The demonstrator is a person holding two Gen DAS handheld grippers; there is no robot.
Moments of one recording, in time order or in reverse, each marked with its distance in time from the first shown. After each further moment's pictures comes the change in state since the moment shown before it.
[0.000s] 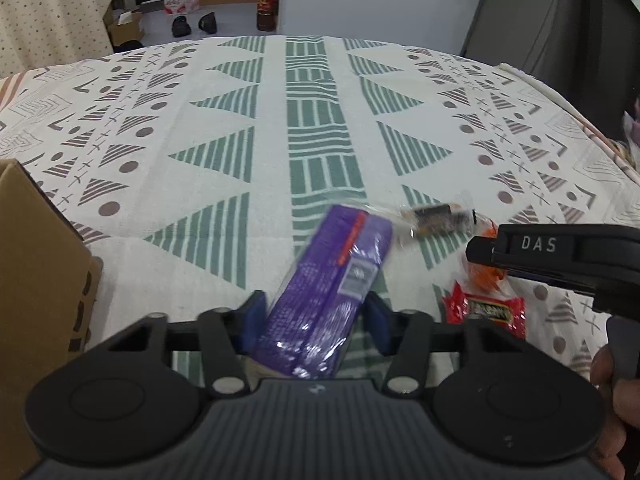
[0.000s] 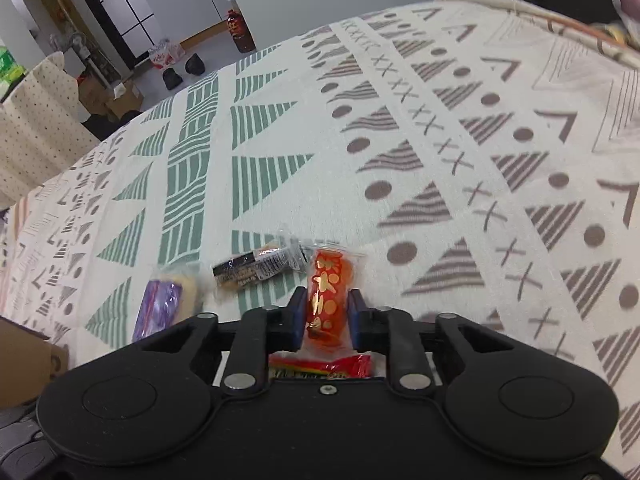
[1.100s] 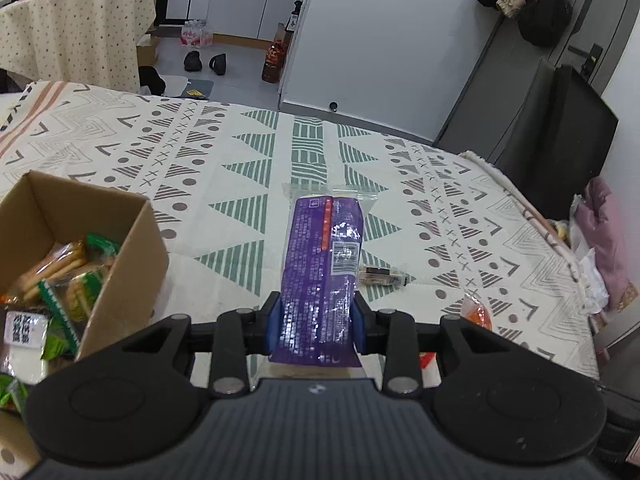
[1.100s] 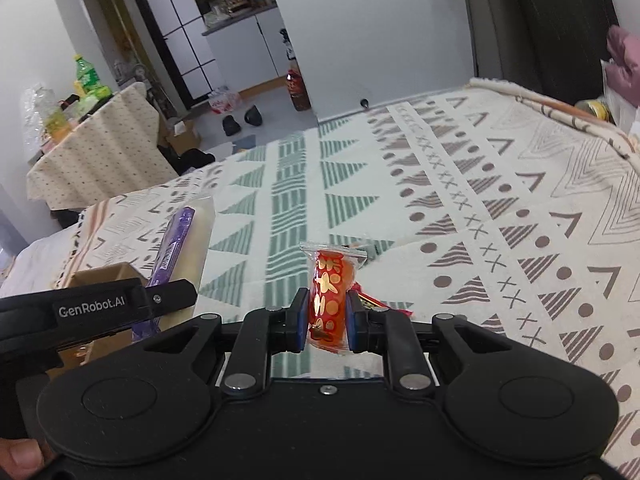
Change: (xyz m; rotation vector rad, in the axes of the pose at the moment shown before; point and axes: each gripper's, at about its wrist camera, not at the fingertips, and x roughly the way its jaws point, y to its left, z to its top) left arm -0.128 0.024 -0.010 -0.144 -0.167 -0.106; right arm -0.141 0.038 -0.058 -0.106 -0.208 0.099
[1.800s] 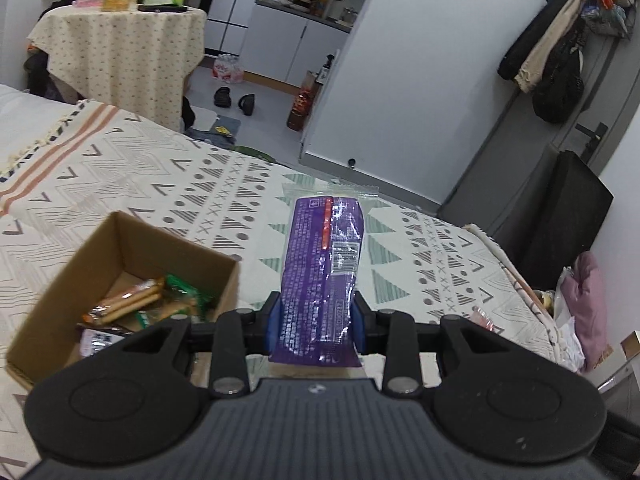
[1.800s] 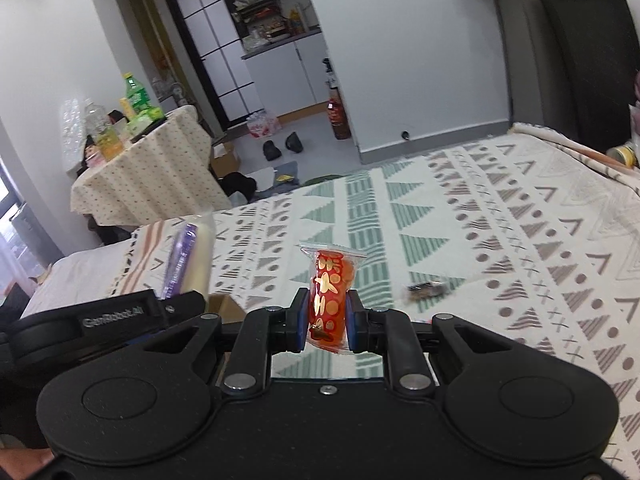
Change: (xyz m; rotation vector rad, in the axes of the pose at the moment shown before) left arm -0.082 0.050 0.023 -0.112 -0.139 0.016; right arm -0.043 0.076 0.020 -0.035 -0.073 0.087
